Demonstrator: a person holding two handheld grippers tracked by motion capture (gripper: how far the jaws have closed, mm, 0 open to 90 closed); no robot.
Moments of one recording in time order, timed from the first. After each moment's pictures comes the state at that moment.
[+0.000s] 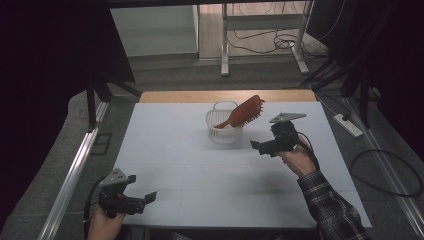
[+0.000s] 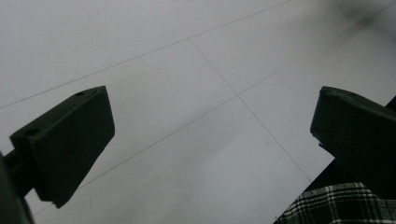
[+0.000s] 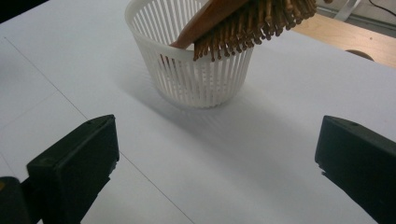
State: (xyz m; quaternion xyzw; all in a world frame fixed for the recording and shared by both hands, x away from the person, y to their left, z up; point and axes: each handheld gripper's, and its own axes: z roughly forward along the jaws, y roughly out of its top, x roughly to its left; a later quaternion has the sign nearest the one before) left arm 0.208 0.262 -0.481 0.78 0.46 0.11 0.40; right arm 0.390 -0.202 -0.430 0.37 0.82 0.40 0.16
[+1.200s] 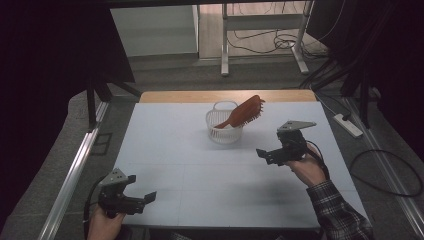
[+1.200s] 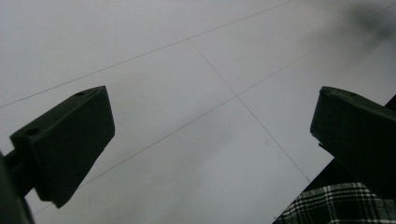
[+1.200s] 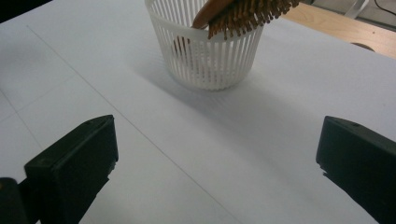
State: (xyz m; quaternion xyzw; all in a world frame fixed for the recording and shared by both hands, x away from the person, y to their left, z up) left arm 0.208 0.263 -0.481 0.78 0.46 0.10 0.41; right arm 0.362 -0.219 -0.429 0.36 0.83 0.40 0.16
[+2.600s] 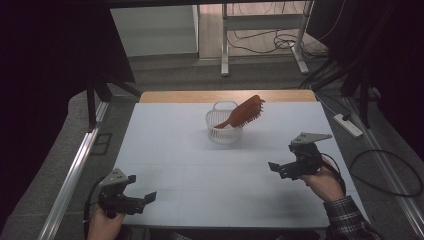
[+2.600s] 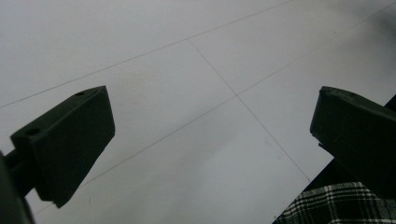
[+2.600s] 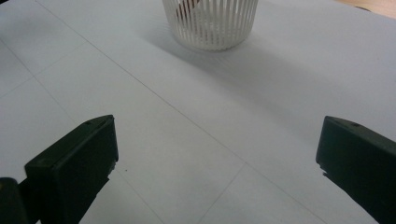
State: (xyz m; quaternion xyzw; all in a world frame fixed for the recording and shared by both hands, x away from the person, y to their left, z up) left arm 0.208 0.263 -0.481 0.78 0.46 0.11 0.40; right arm 0.329 -0.250 -0.431 0.37 0.84 0.38 0.14
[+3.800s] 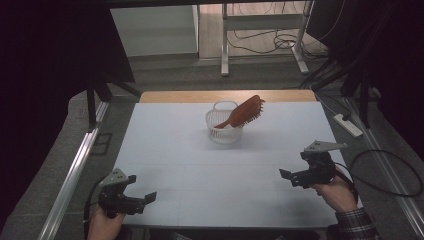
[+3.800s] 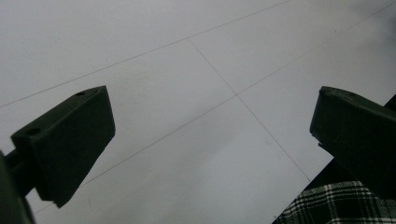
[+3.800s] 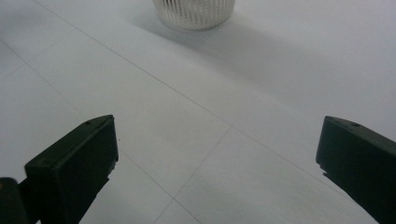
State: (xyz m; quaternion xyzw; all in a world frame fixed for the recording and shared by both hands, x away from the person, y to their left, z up) left arm 0.208 0.262 -0.481 0.78 0.46 0.10 0.40; right arm 0.308 -0.279 -0.436 0.39 0.82 0.38 0.14
